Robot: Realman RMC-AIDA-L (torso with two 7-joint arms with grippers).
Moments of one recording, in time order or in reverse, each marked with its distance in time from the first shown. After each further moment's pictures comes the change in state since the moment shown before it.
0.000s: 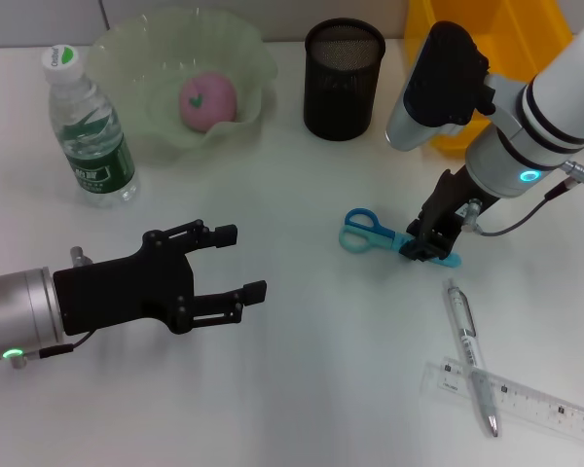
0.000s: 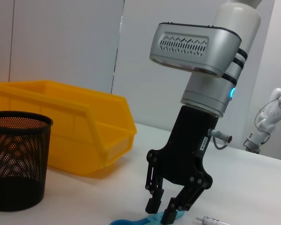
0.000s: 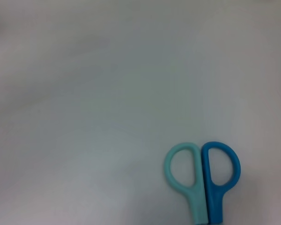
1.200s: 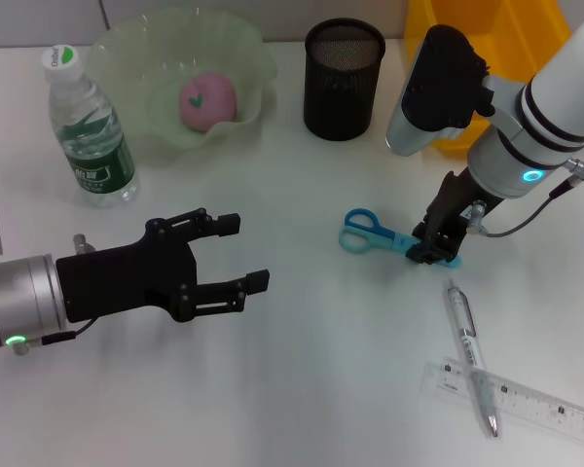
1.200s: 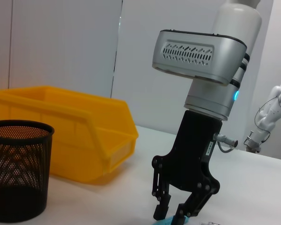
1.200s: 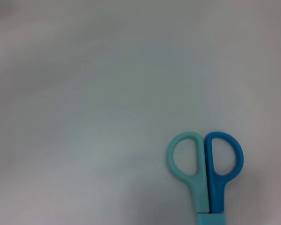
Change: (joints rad) left arm -0.019 0.000 -0.002 0.012 0.000 -0.004 -0.005; right arm 0.015 0.000 -0.004 0.006 -0.024 -0.024 -0.008
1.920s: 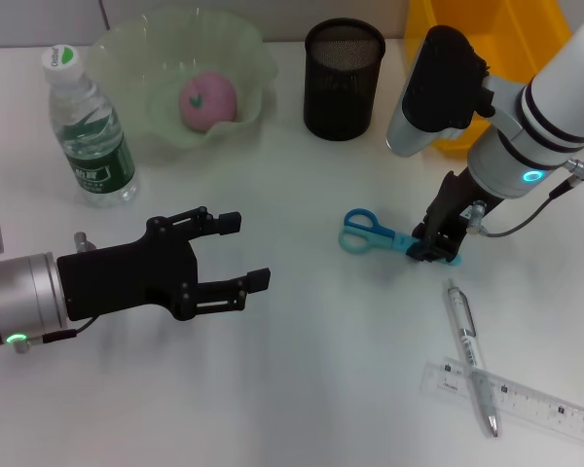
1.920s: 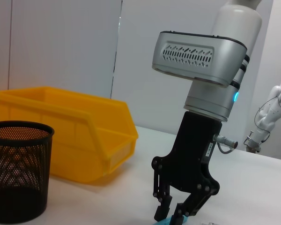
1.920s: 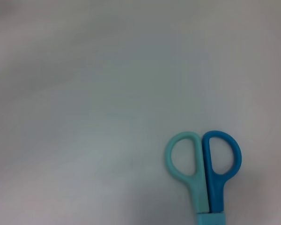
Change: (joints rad) left arm -0.004 0.000 0.000 0.001 0.000 -0.001 -0.001; right arm -0.001 0.000 0.000 0.004 0.000 0.007 -0.004
